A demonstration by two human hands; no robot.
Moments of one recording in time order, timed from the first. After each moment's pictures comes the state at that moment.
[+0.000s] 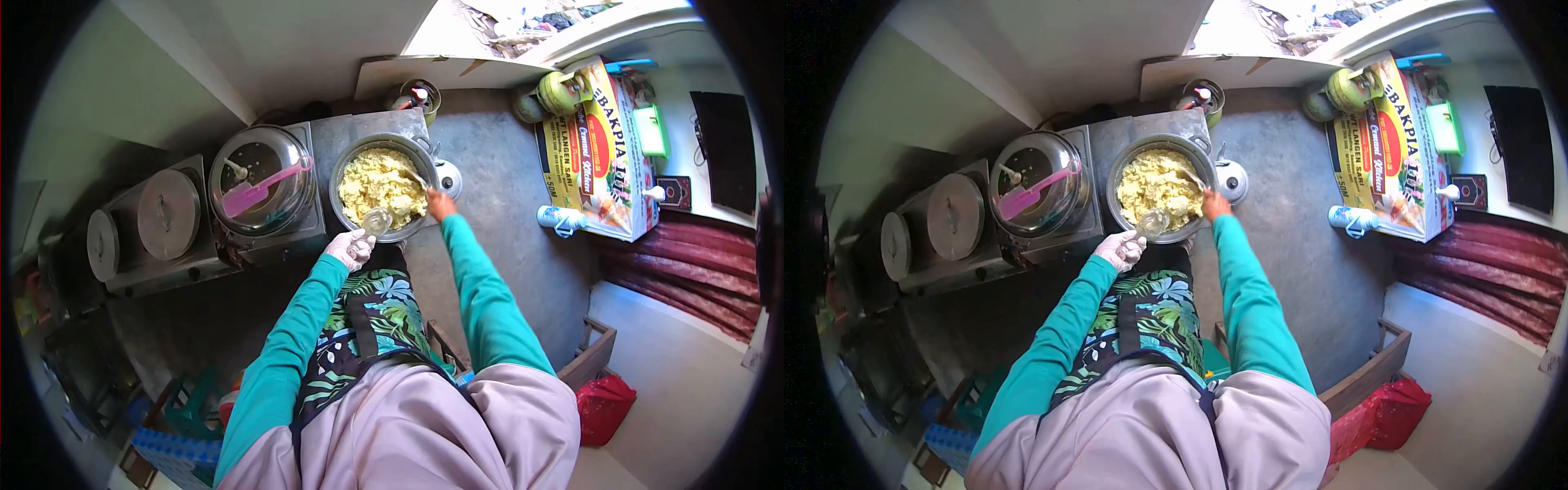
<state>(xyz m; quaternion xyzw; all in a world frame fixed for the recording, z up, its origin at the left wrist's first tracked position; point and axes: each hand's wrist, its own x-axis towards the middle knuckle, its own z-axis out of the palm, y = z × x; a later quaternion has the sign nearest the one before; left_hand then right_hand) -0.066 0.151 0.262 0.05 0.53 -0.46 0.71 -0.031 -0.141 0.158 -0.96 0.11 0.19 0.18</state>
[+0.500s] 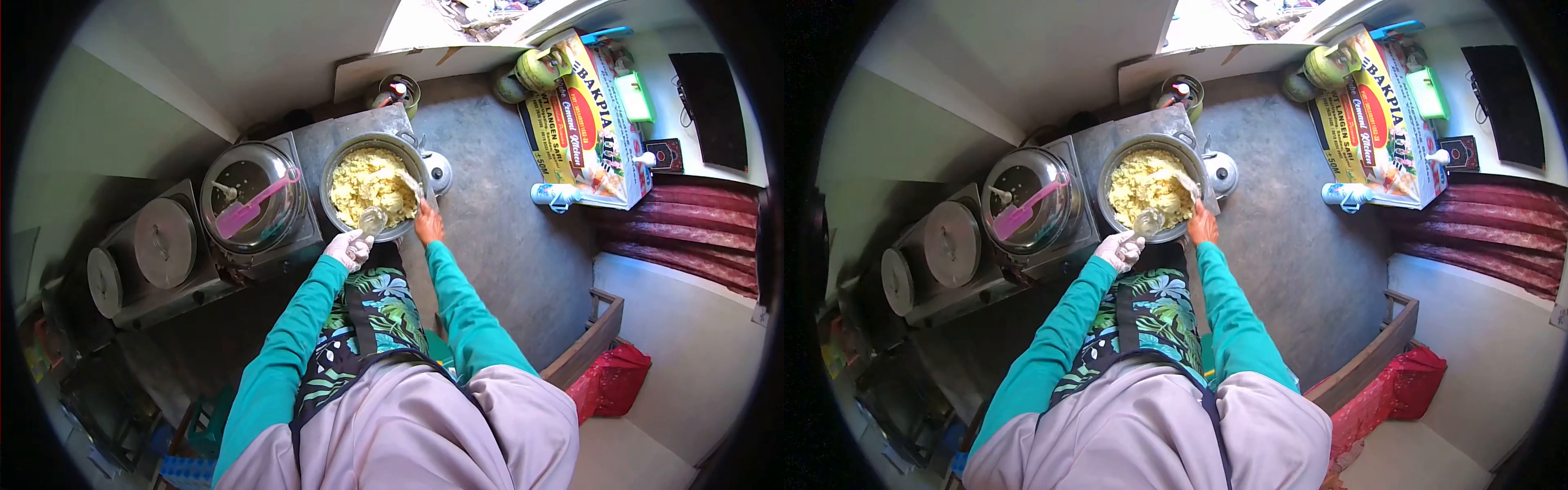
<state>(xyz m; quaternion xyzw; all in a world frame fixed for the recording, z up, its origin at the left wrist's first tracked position) -0.055 0.149 0.257 0.06 0.52 -0.50 0.69 -0.087 -0.077 0.225 -0.90 0.33 0.12 0.27</state>
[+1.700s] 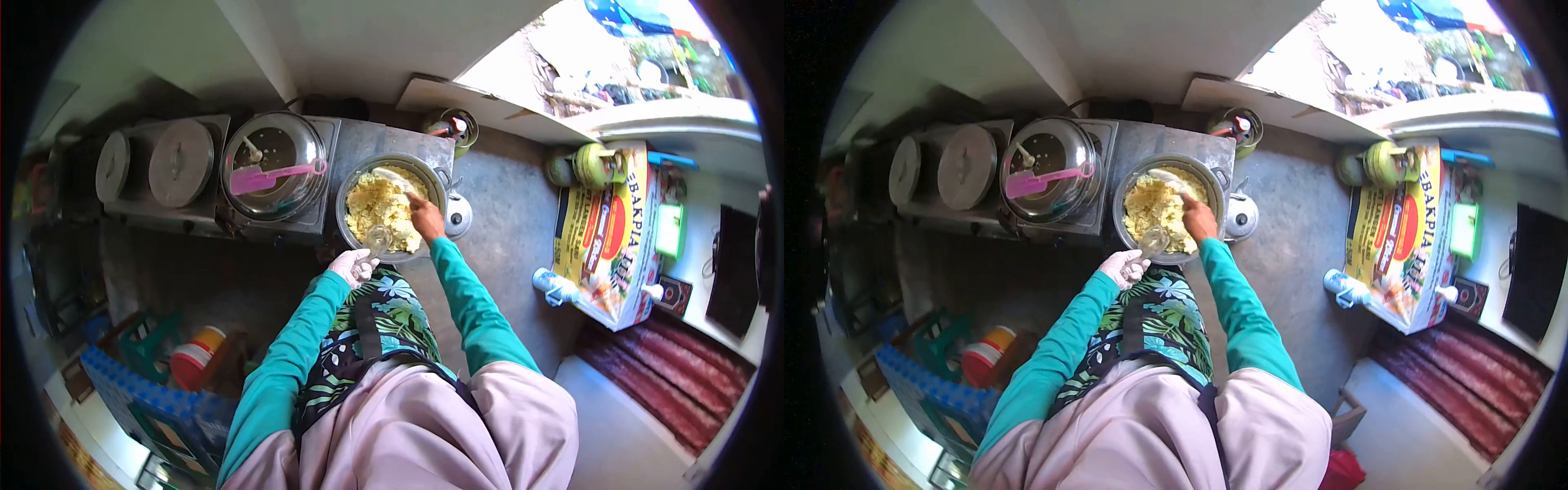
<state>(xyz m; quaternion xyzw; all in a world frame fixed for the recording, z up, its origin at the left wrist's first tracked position) -0.082 0.107 0.266 0.10 0.54 -0.37 0.75 0.038 -0.080 0.252 -0.91 0.06 0.27 0.30</state>
